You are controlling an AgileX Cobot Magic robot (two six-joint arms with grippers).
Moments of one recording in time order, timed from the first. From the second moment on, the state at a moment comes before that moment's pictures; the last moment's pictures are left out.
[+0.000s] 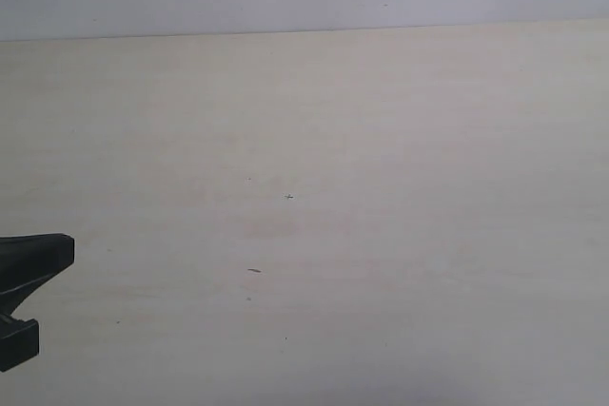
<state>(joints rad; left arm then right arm) -0.66 0.71 -0.18 -0.08 0.10 -0.14 0.10 0.01 0.00 0.16 0.29 -0.13</state>
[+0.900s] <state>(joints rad) -0.12 0.38 -0.18 -0.08 0.20 -0.14 0.10 0.01 0.00 0.16 0.29 -0.13</state>
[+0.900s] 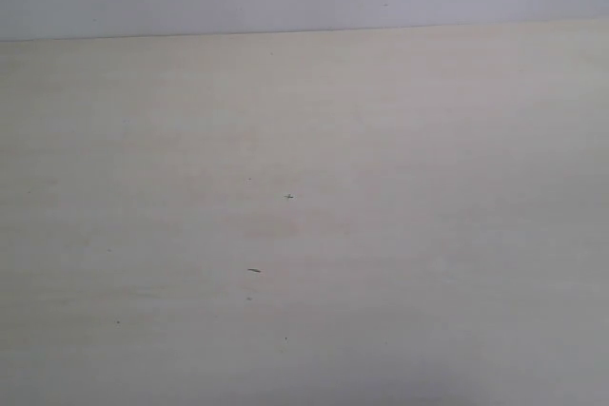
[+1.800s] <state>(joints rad) -0.11 0.01 -0.01 -0.06 0.20 -0.14 0.10 0.01 0.00 0.16 0.29 -0.13</state>
